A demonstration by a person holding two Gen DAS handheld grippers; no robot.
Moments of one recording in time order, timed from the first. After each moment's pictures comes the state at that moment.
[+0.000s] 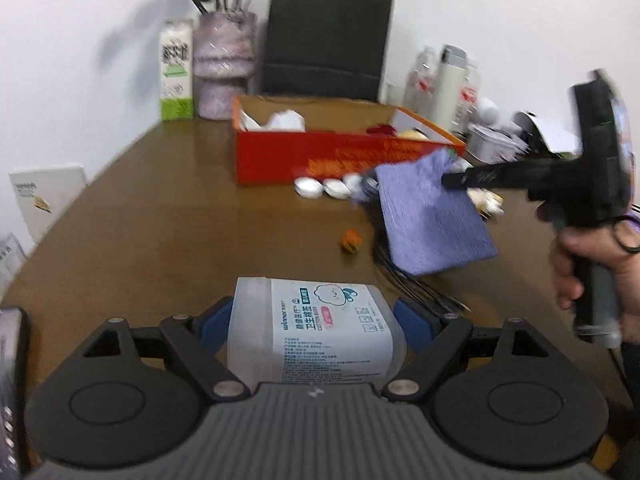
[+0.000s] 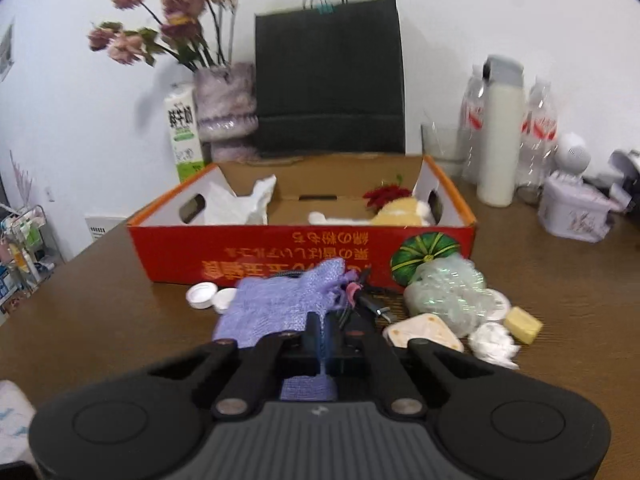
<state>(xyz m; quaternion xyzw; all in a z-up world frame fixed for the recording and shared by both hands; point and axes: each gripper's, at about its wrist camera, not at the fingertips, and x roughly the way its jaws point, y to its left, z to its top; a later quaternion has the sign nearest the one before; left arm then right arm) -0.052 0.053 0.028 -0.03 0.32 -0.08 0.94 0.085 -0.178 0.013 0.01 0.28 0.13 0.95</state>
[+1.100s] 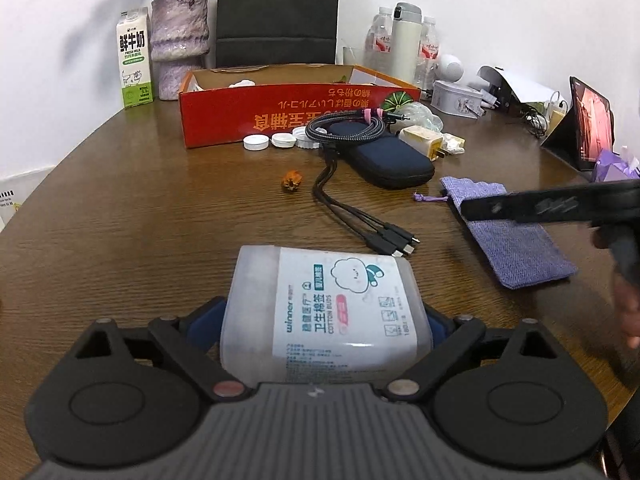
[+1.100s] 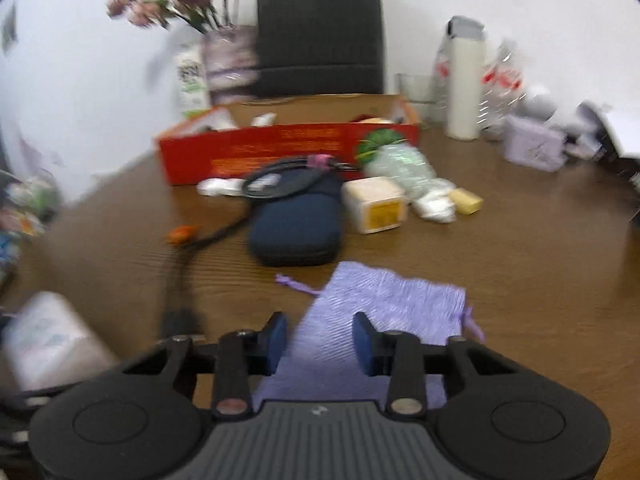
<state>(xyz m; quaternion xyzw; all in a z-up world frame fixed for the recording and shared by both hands) -0.074 0.013 -0.007 0.01 0.34 -0.10 0.94 -0.016 -0.220 -0.012 0.02 0.34 0.14 0.93</state>
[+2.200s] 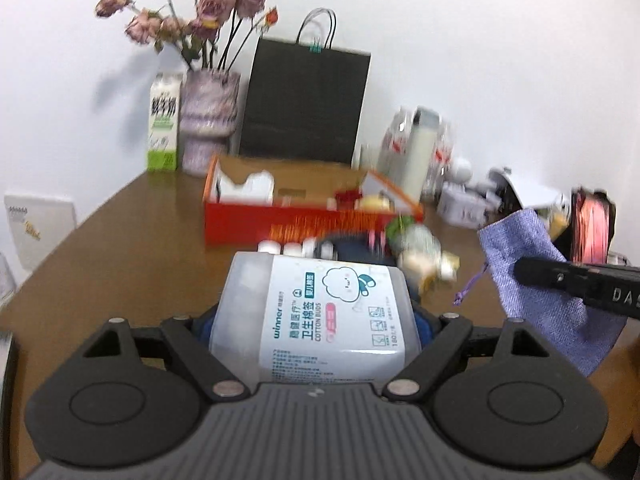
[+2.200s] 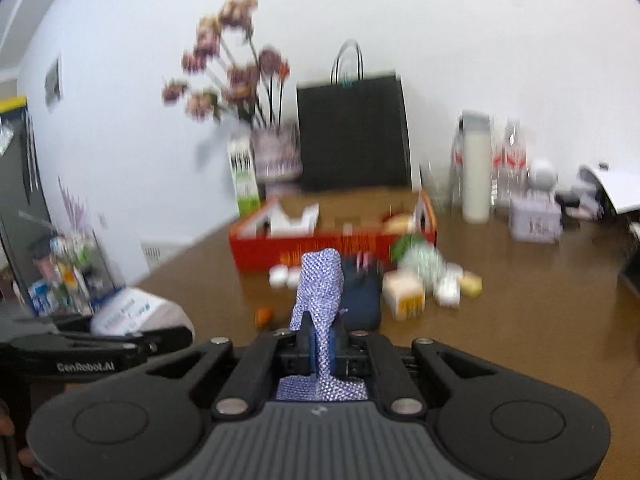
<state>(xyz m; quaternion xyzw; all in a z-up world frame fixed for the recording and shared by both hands) -0.061 0.020 0.075 -0.06 0.24 -0.08 0.97 -0.085 -0.216 0.072 0.04 0.22 0.17 0.96</state>
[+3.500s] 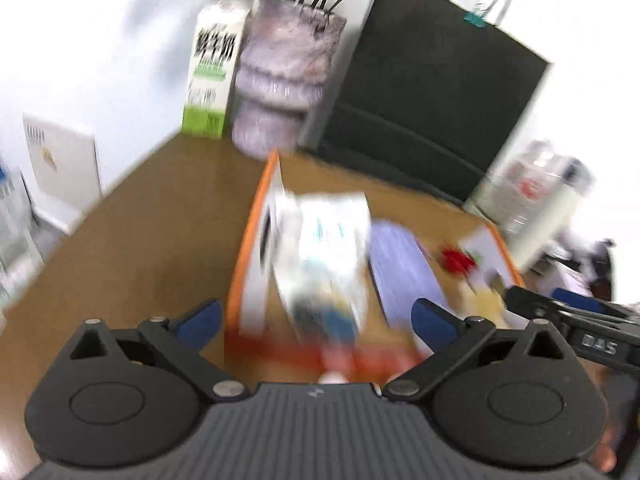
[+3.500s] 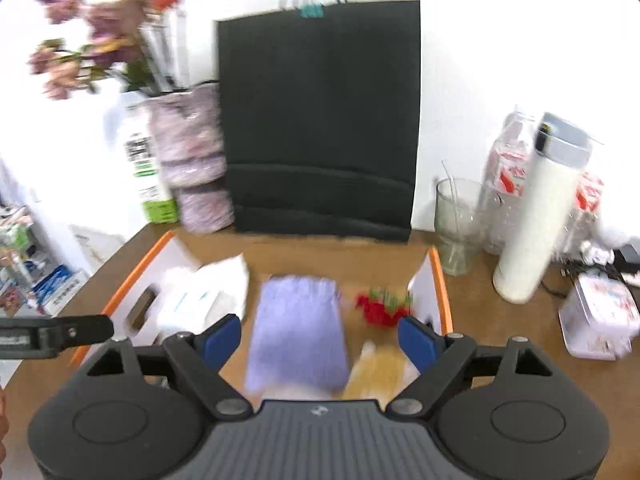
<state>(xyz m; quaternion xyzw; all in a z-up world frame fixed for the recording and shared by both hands) 0.163 0.088 0.088 -0.18 0.36 0.01 0.92 0.245 -0.168 0.093 -0.01 0.33 0.14 0.93</state>
